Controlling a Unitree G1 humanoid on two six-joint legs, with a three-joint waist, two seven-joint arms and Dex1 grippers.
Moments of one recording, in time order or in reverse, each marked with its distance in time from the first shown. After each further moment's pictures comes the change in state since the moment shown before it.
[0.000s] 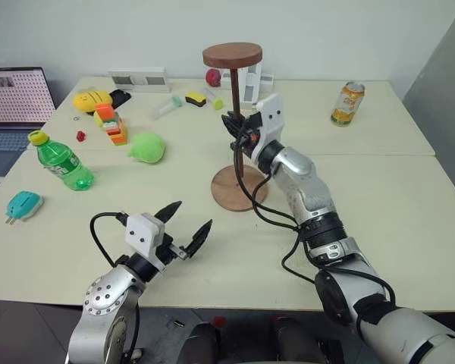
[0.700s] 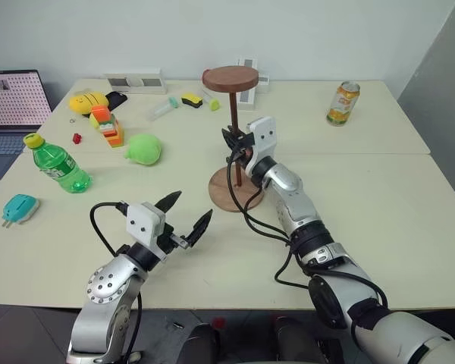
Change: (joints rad) left arm -0.083 0.009 -0.001 0.019 -0.002 0.026 0.016; right arm 0.015 0.051 -0.005 0.226 -0.049 -0.255 -0.066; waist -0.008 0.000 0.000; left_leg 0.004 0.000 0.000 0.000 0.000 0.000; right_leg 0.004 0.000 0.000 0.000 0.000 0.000
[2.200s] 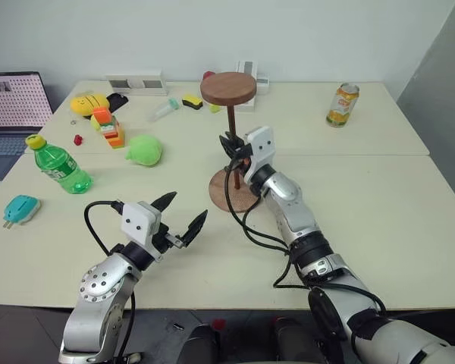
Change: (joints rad) left arm 0.009 0.032 0.026 0.001 -0.008 0.021 -0.005; right arm 0.094 -0.001 0.063 -0.099 -0.063 0.001 0.016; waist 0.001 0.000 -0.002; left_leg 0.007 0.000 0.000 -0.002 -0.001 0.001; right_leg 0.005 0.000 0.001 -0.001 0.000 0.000
